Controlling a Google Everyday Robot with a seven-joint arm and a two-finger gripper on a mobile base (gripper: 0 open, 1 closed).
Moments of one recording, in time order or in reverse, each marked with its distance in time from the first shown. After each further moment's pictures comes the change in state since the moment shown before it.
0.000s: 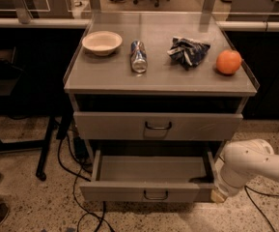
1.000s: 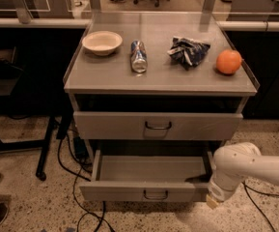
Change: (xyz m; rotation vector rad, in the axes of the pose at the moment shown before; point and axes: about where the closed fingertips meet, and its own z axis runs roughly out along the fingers) arm 0.004 0.016 0.033 -0.041 0.075 -0.002
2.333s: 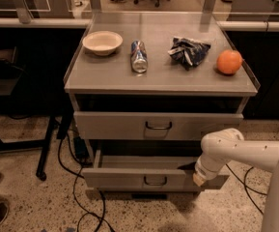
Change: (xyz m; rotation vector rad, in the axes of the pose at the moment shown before) arm -0.087 -0.040 -0.003 0.082 -0.116 0.035
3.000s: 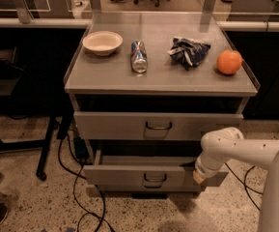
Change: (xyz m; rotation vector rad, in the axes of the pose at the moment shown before) arm -0.007 -0.011 0.001 0.018 -0.014 0.041
